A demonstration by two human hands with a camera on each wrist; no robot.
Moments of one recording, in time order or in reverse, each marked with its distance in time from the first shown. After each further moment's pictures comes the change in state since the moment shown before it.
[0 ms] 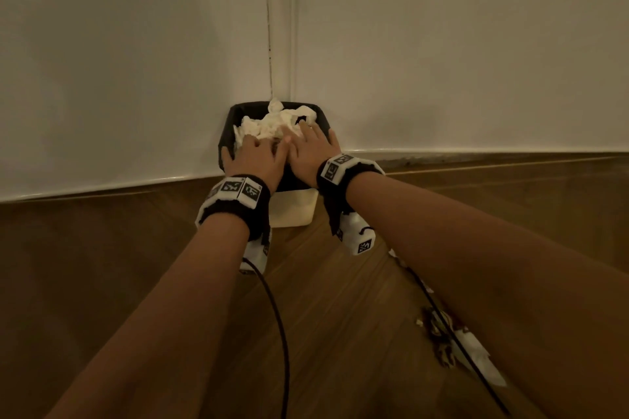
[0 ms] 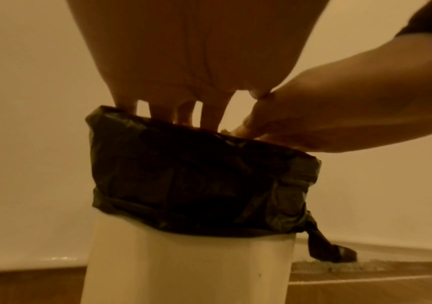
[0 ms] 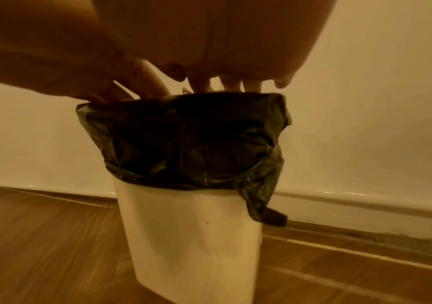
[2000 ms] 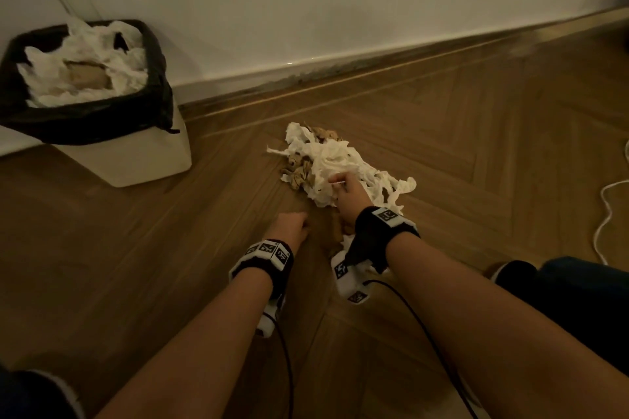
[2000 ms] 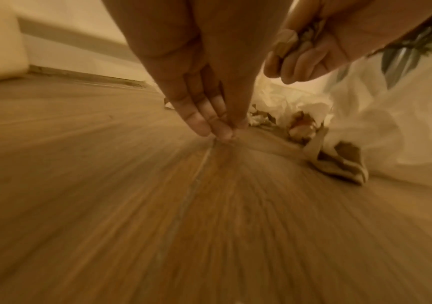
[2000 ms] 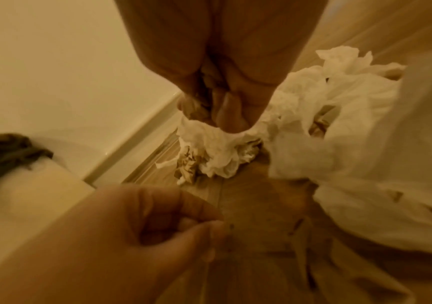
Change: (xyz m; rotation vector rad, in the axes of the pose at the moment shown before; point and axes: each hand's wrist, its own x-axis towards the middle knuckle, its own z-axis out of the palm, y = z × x) left_hand -0.161 0.159 0.232 0.047 -0.630 0.396; right_hand -0.241 0.224 0.088 0.998 0.102 0.791
